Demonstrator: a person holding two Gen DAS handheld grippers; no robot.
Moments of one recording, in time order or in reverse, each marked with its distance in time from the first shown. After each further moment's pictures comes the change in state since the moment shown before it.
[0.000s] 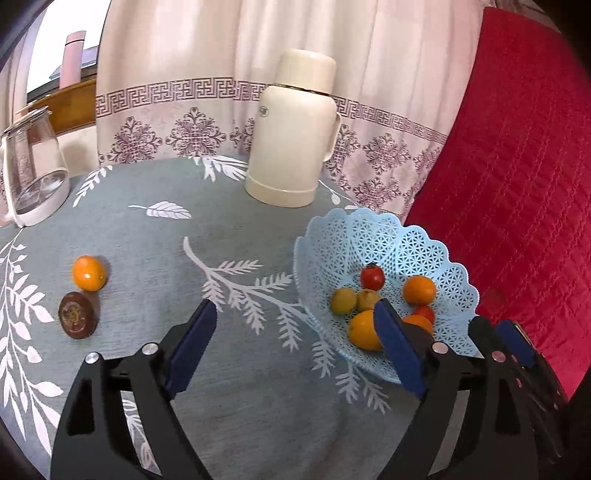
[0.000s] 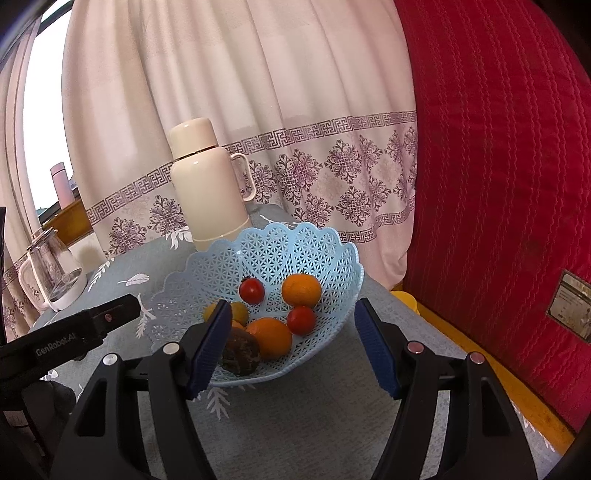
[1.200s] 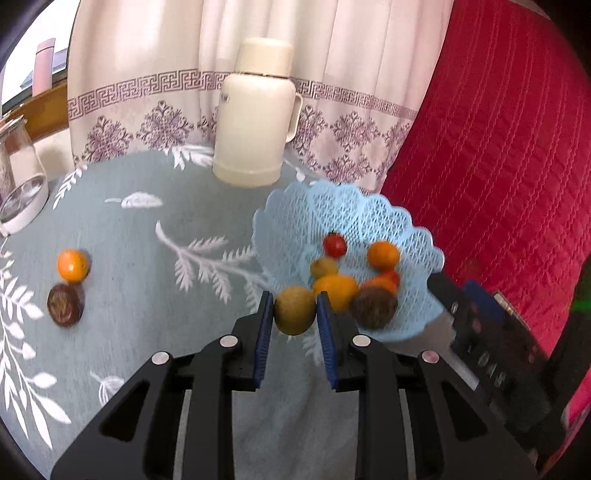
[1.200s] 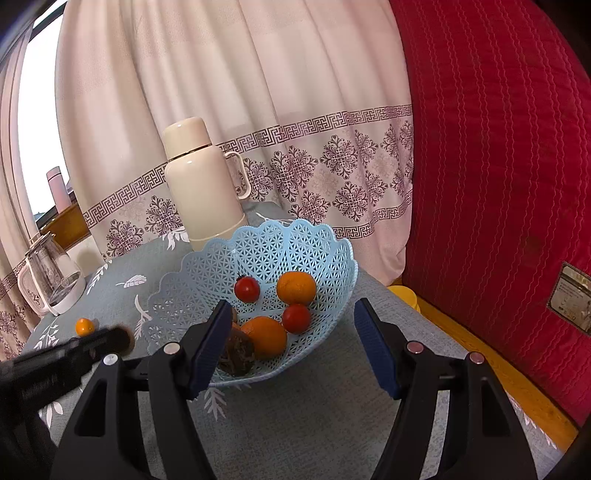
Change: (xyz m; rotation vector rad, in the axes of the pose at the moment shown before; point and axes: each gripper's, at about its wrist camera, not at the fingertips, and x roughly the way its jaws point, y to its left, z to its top) left arm -0.015 -0.023 -0.009 0.084 0.061 -0.097; right arm 0.003 -0.006 0.004 0.019 0.019 -0.005
